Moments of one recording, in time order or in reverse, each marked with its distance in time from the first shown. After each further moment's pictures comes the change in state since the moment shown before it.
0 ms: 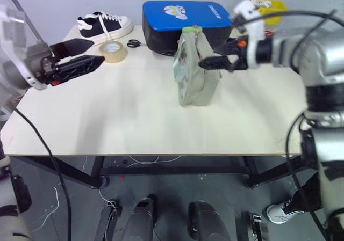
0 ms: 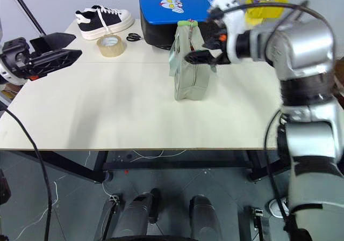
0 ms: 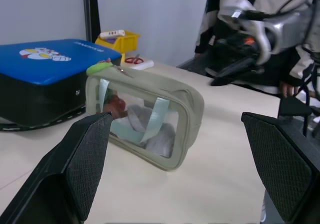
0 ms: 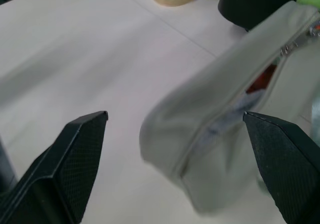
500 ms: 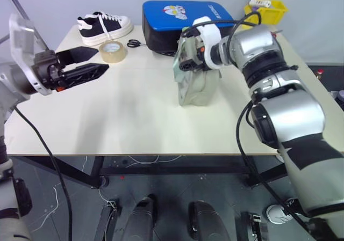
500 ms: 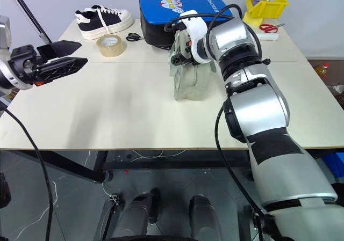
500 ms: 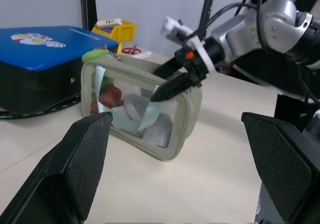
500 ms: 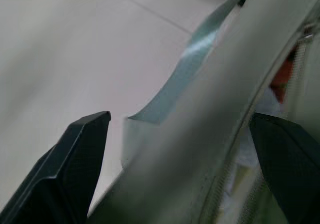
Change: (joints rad) left arm 0.042 -0.006 -0.016 -0.028 0.005 -0.011 0.003; right arm -0.253 0.321 0.033 0.804 -0.305 -0.356 -0.155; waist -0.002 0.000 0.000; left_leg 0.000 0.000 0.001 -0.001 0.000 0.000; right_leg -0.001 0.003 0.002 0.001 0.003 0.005
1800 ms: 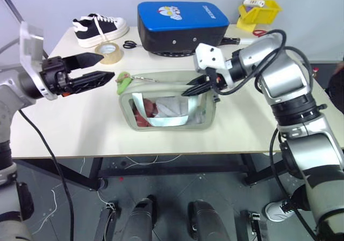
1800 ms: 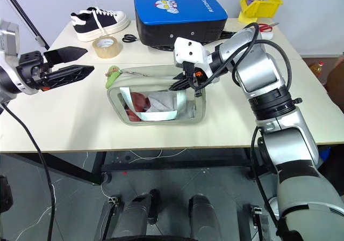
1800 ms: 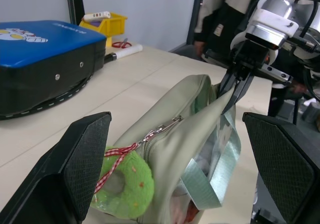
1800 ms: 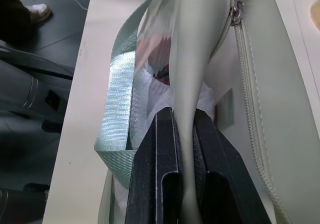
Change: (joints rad) left arm 0.032 -0.019 -0.014 -0.034 0.019 -0.019 -0.007; right arm 0.460 -0.305 0.093 -0.947 -0.031 -0.323 0.809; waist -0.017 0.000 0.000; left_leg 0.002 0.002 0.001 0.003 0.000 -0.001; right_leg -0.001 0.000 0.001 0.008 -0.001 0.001
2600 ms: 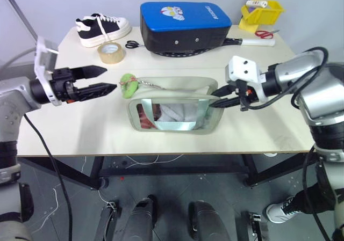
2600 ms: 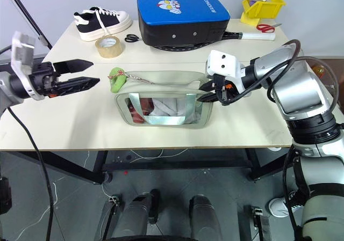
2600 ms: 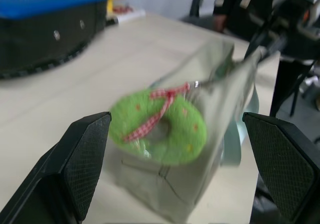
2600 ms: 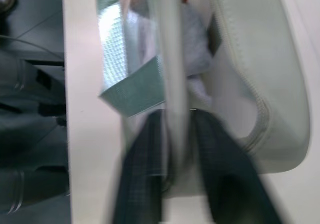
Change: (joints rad) left arm -0.007 -0.004 -0.148 0.153 0.154 -0.115 -0.120; right arm 0.217 -0.248 -0.085 -0.288 0.079 0.185 -0.099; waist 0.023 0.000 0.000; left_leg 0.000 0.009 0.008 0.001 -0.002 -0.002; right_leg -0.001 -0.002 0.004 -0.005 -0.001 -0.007
